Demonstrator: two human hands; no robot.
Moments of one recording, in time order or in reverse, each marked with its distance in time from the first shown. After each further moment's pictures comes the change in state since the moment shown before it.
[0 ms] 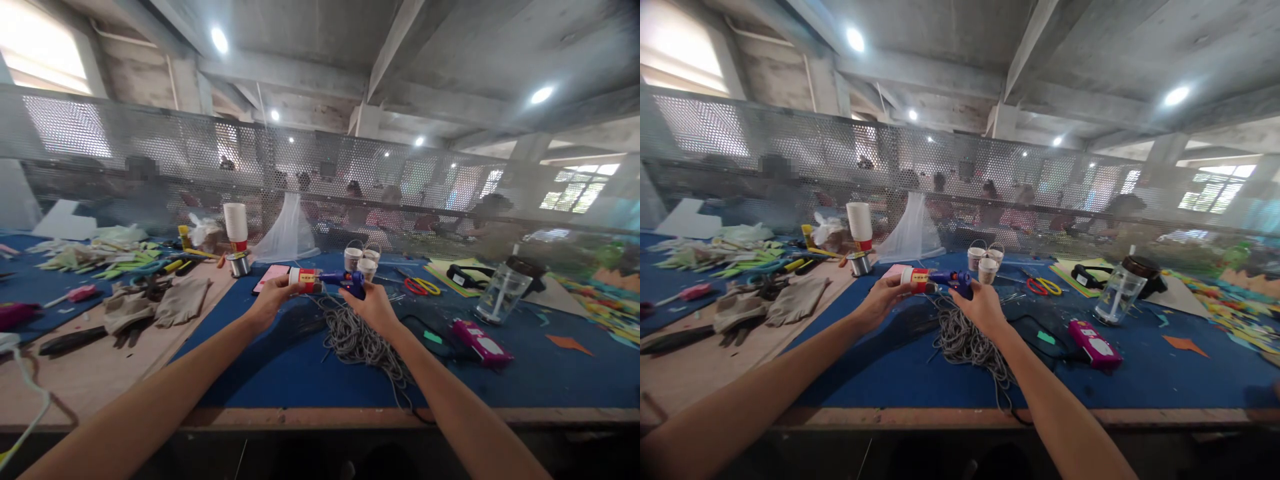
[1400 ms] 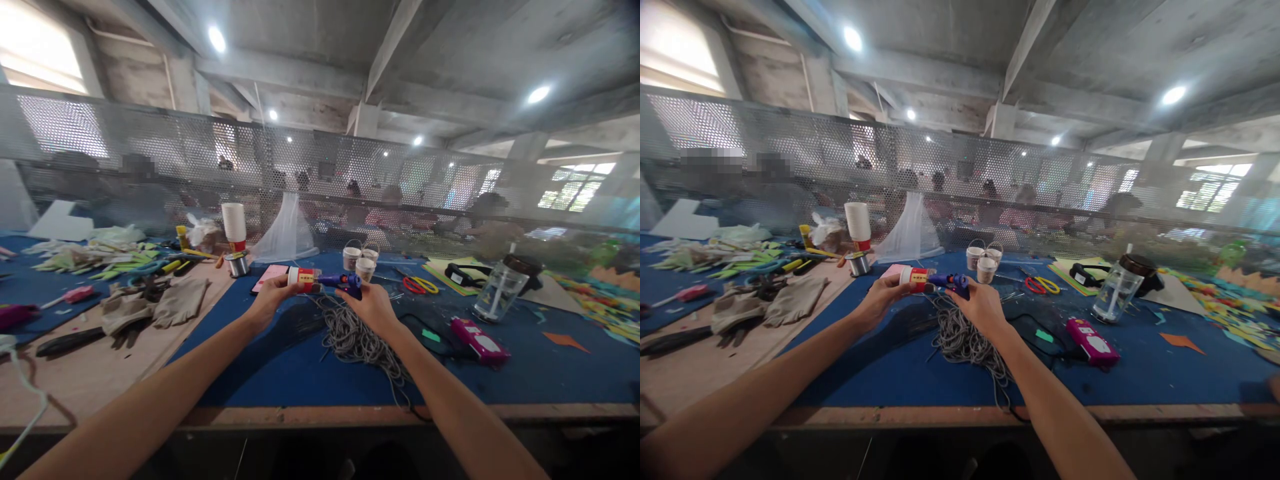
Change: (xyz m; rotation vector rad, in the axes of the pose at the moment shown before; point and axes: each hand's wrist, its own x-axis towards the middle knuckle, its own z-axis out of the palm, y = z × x) left_hand -0.001 -0.001 0.000 0.040 -0.053 0.054; right_hand -0.002 0.002 -0.003 -0.353 0.032 -0.120
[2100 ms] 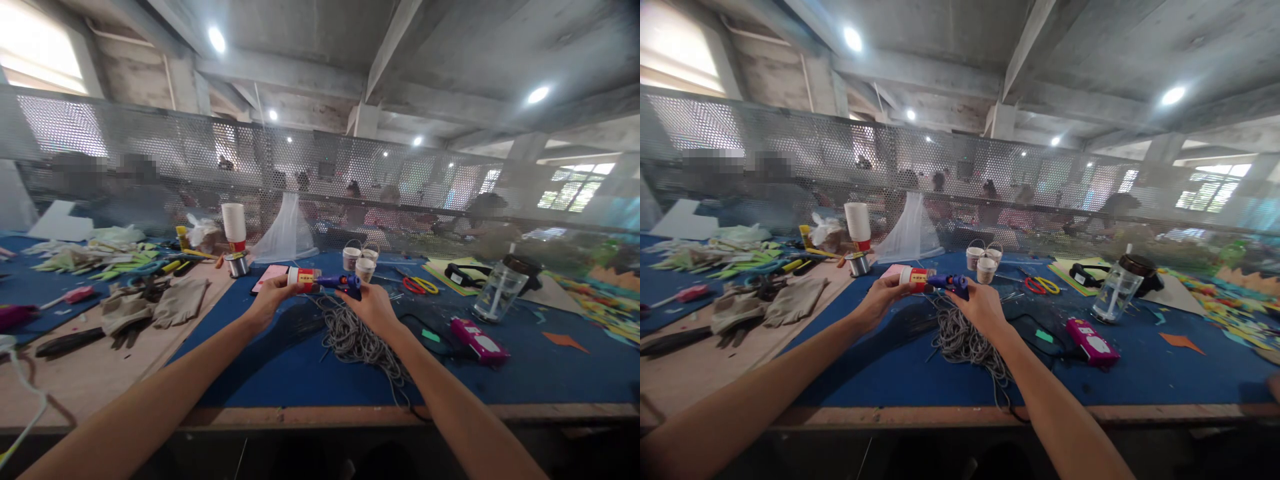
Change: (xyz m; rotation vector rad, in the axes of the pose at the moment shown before) left_hand 0.000 -0.001 -0.002 0.020 0.014 -0.011; right_hand -0.001 -0.001 -0.002 -0.024 0.028 -0.042
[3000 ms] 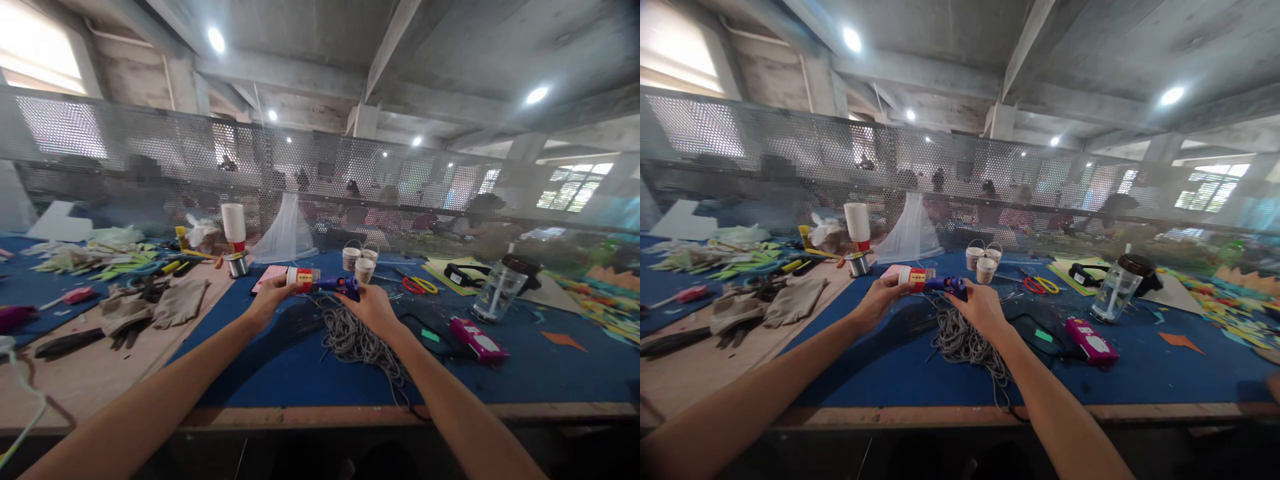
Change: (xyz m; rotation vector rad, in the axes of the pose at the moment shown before) left_hand 0.002 -0.001 0.000 -0.013 0.049 -0.010; right_hand 0.000 0.001 0.000 0.021 -0.050 -0.023
